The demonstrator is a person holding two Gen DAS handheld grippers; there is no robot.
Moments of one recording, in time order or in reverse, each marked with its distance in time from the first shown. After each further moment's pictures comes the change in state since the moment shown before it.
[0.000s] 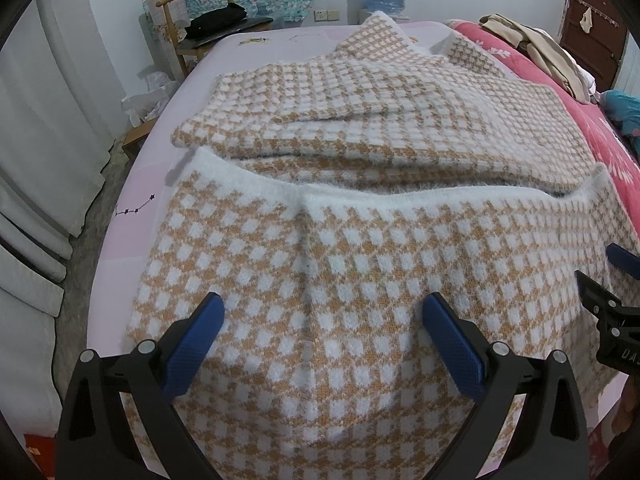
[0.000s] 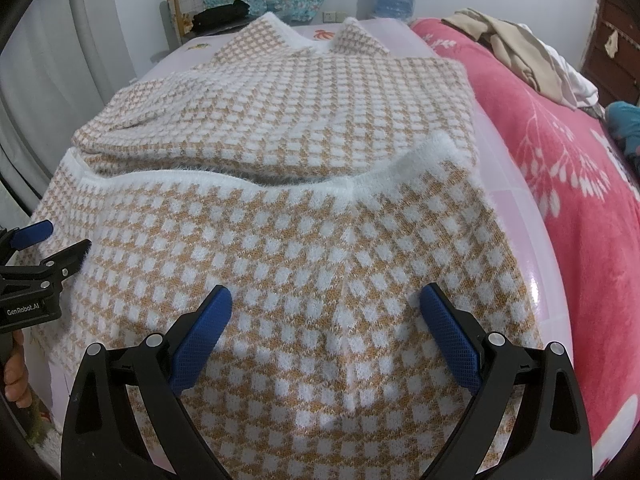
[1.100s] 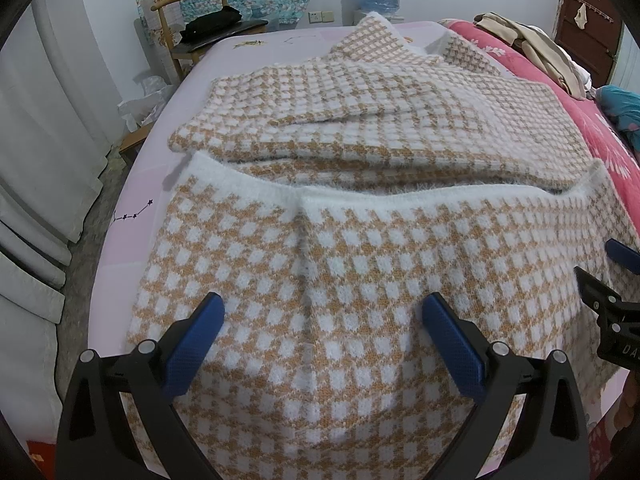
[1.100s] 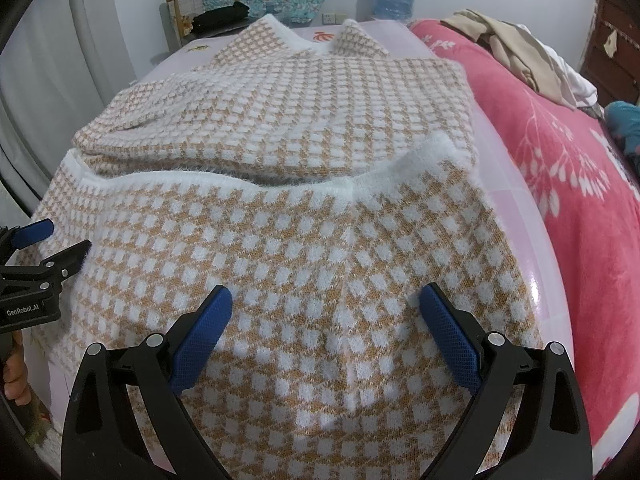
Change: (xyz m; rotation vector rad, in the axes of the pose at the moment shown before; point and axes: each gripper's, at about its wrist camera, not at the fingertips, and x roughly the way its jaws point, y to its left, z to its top) left arm 0.001 -0.003 0.000 0.008 -0.004 -0.001; right arm 0.000 -0.001 -0.001 0.000 -0.002 0.002
